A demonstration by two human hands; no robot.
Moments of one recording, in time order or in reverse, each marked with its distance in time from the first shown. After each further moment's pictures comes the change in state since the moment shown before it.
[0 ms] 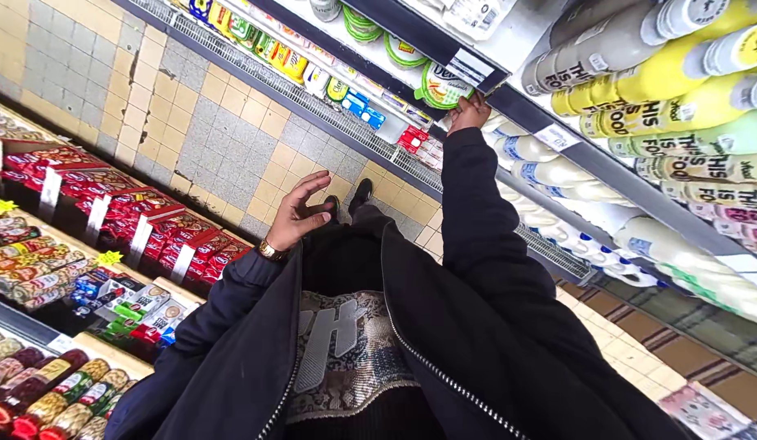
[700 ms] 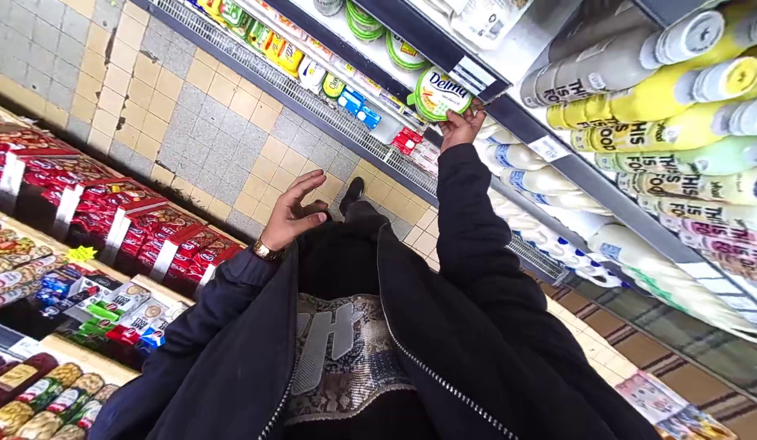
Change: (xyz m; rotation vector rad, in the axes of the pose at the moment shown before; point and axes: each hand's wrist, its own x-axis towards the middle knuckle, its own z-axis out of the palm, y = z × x) left_hand 0.003 -0.011 -0.010 -0.004 0.025 -0.012; right_hand -0.023 0.000 -0.014 0.096 -0.177 0.013
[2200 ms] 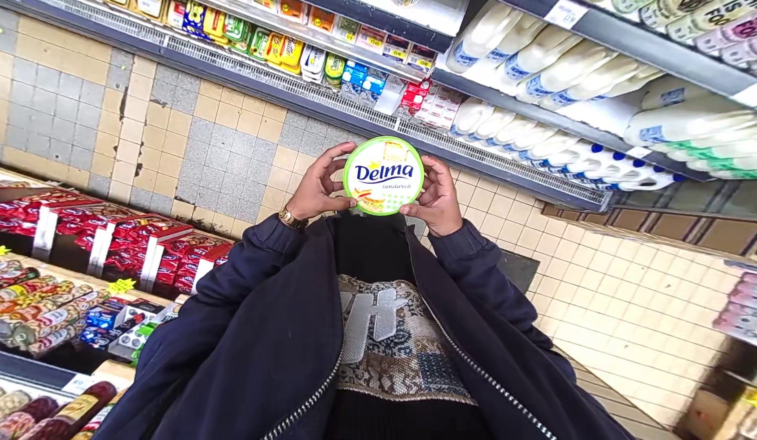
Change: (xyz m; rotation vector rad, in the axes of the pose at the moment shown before) left_hand -0.140 0.003 -0.075 -0.050 -0.489 0.095; right_hand -0.483 0.011 -0.031 -0.093 -0.668 -0.227
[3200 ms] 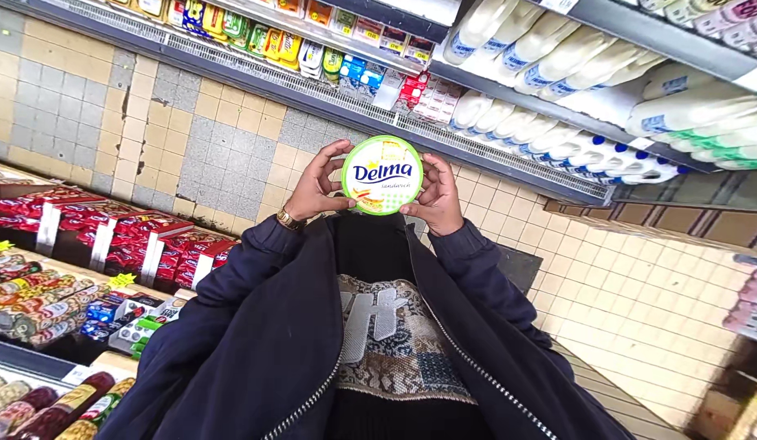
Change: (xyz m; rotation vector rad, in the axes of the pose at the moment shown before) left_hand -0.019 -0.006 0.023 0.003 0.014 0.030; right_hand -0.030 -0.003 -0.006 0.017 0.000 -0.028
